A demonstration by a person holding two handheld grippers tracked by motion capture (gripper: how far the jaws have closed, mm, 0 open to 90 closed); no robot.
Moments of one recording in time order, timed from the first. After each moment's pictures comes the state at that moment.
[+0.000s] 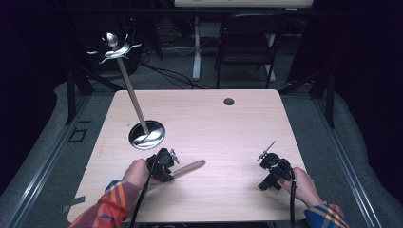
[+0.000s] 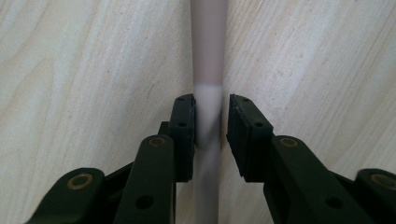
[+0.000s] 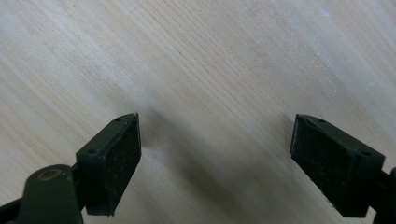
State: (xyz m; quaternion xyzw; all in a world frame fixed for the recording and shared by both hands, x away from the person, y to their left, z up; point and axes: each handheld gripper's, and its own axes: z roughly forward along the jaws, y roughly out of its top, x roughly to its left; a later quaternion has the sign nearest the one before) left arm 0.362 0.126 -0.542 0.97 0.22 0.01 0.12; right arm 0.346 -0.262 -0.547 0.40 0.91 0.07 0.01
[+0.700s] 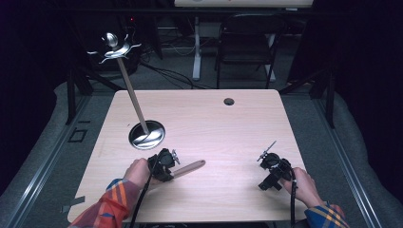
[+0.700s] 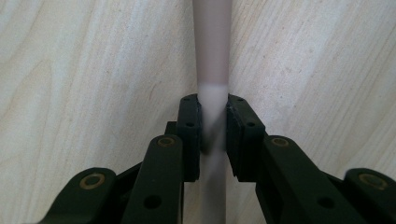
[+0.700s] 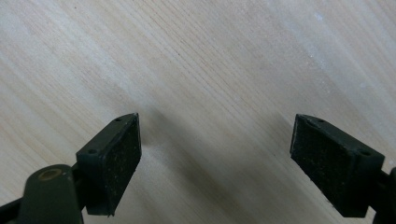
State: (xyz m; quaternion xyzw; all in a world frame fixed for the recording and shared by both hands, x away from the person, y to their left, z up) left arm 0.363 0.124 -0.546 0.97 0.21 0.02 0.11; right arm 0.344 -0.261 -0.545 0.40 0.91 0.08 0.02
